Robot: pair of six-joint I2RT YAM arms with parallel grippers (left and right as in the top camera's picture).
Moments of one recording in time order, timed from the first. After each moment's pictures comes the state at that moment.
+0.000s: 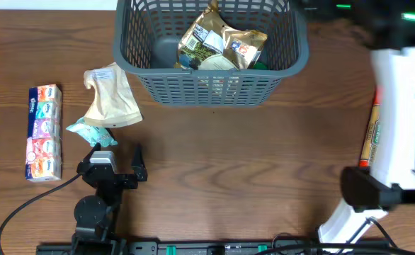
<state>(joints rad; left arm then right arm) -0.14 0.04 0.03 -0.12 -0.05 -0.15 -0.02 1.91 2.52 -1.30 -0.08 -0.05</state>
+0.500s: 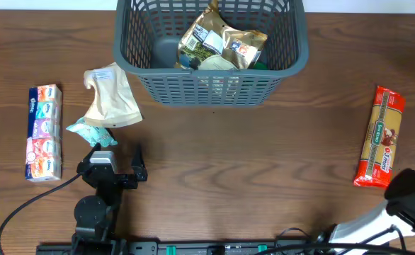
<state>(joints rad) -0.14 0.04 0.03 -0.12 -0.05 -0.15 -0.68 1.92 2.37 -1.69 -0.04 0.20</state>
